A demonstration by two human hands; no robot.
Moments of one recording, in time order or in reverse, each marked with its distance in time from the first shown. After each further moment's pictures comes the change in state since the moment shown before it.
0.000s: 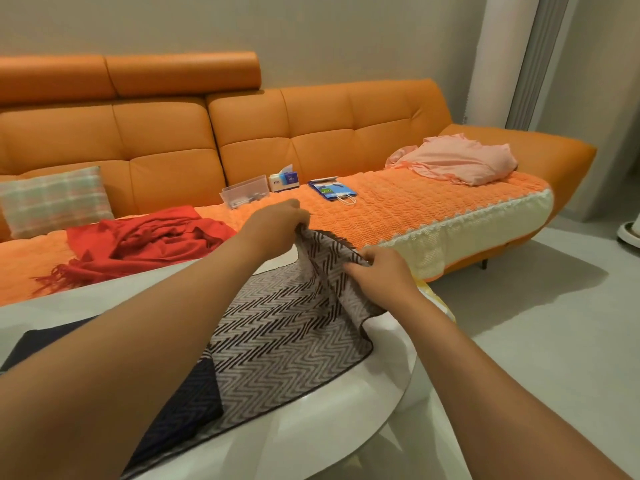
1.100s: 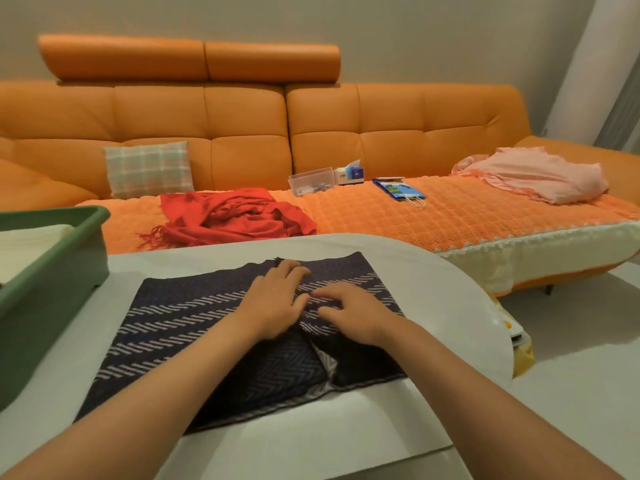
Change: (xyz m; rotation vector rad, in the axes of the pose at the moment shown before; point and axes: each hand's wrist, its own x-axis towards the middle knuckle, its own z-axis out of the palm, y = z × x) left_hand -0.198 -0.071 0.057 -0.228 -0.118 -0.338; right_hand -0.039 -0.065 0.148 -0.313 -0.505 -0.352
